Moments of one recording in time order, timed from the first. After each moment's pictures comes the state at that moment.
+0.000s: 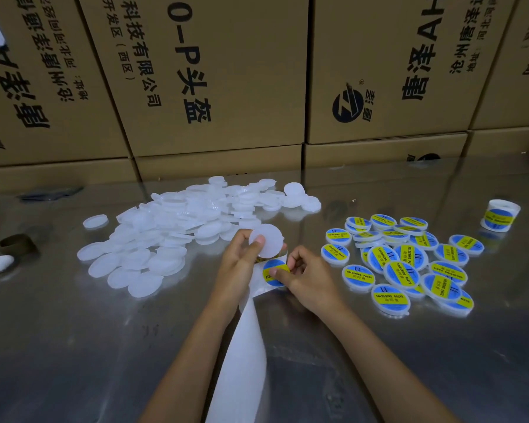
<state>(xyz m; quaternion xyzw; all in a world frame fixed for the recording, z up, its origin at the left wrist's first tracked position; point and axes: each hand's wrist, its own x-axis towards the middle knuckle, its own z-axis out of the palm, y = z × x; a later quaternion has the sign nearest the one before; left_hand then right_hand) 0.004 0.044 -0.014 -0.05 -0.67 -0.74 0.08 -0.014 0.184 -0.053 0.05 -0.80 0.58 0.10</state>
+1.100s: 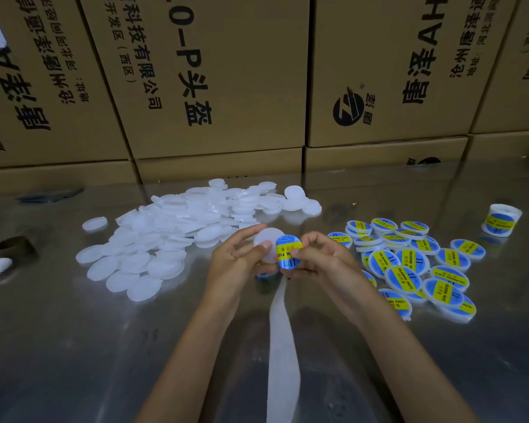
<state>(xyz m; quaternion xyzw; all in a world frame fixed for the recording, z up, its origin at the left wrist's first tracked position) 0.013 0.040 0.006 -0.03 -0.63 -0.77 0.06 0.017 0.208 0.011 0.09 -0.61 0.78 -0.04</state>
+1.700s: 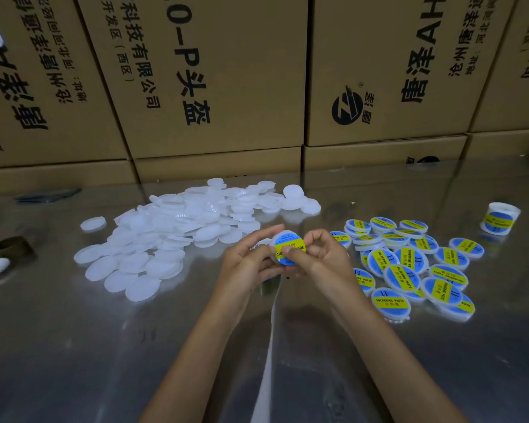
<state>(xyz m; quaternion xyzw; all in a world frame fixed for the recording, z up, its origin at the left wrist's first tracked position) 0.017 0.052 0.008 -0.07 -0.62 -0.78 0.00 0.015 0.192 0.005 0.04 -0.65 0.75 0.08</state>
